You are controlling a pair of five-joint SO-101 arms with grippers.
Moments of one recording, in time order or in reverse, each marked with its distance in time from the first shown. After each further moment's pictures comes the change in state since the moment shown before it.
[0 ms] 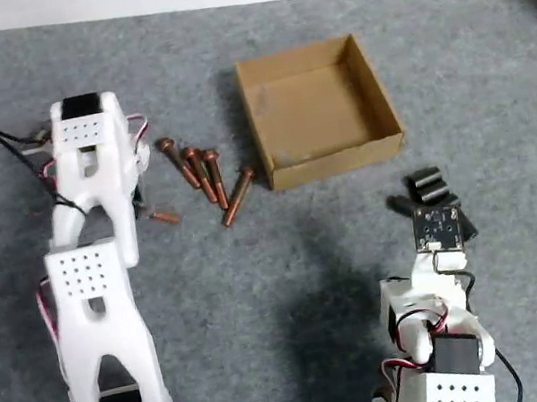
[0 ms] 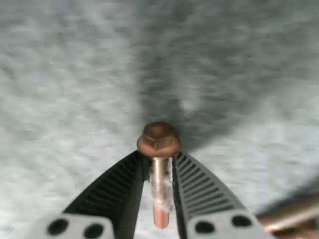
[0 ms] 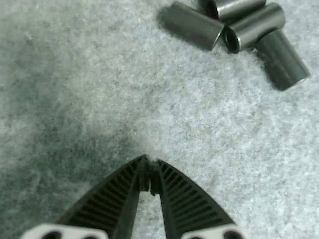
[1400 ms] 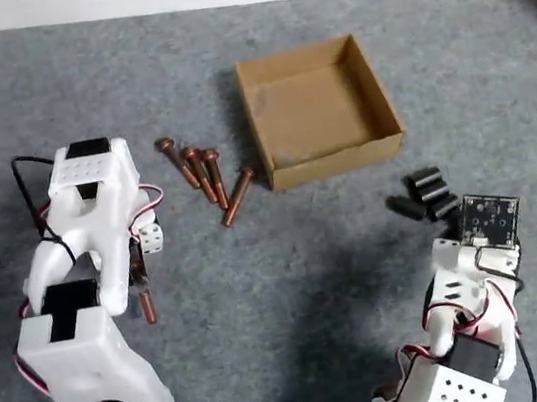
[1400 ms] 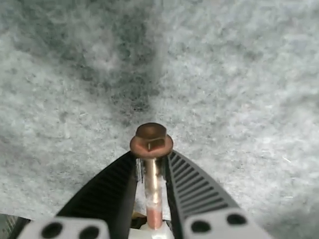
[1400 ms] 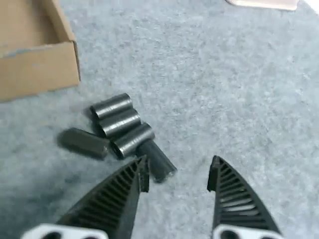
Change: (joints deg) left arm 3.4 -35.4 55.4 -8.7 -49.6; right arm 18.9 0.0 -1.1 -25.0 13.8
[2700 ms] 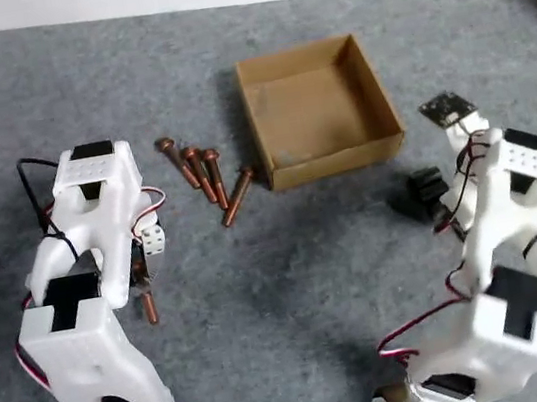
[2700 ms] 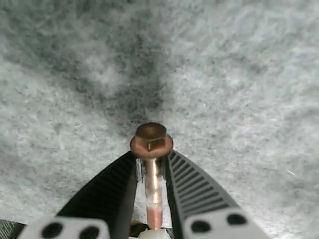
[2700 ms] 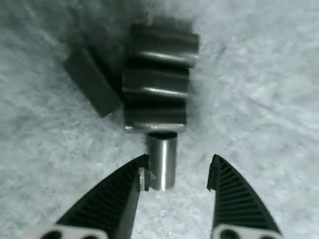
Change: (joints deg) left arm 0.0 2.0 -0.2 -2.0 0.0; right arm -2.5 110.6 -75.3 15.8 34.4
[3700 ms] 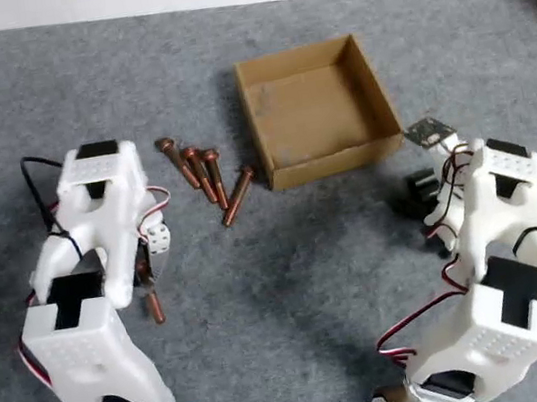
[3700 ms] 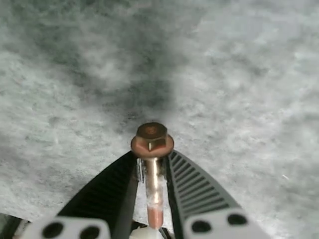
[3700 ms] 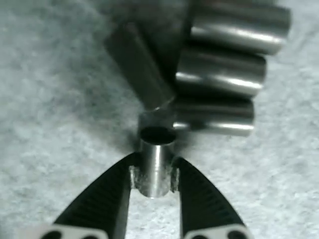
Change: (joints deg) left arm 1.9 0.4 0.0 0.0 3.6; right arm -2.2 3.3 5.5 2.9 -1.2
